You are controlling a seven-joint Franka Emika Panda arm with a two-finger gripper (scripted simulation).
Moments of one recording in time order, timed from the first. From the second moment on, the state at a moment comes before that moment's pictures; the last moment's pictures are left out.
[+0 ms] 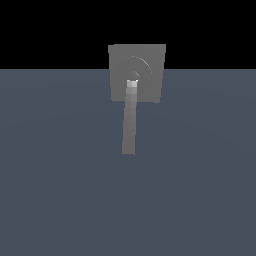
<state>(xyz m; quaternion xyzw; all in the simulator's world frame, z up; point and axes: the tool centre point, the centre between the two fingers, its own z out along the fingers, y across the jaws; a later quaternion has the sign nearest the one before) -0.255 -0.015 0.494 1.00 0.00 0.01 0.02</state>
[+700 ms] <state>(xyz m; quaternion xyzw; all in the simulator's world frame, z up) -0.248 -0.022 0.537 0.95 0.14 0.05 0.26</state>
